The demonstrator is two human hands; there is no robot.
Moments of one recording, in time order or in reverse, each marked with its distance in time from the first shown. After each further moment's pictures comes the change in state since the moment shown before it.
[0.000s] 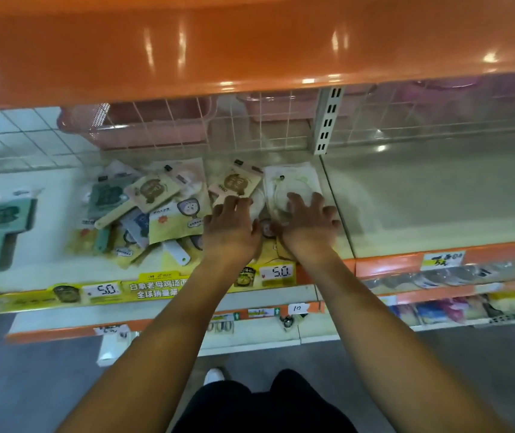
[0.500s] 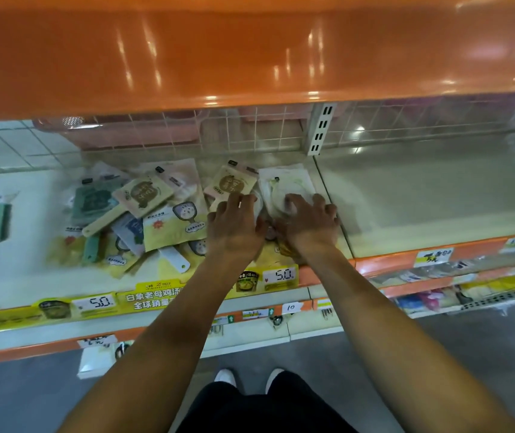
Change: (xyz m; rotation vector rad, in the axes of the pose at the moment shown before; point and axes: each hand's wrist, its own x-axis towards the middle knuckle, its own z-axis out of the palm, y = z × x) left_hand 0.017 -0.006 0.003 -0.084 -0.054 0.065; right_hand 0.002 -0.005 -0.009 -0.033 0.012 0.034
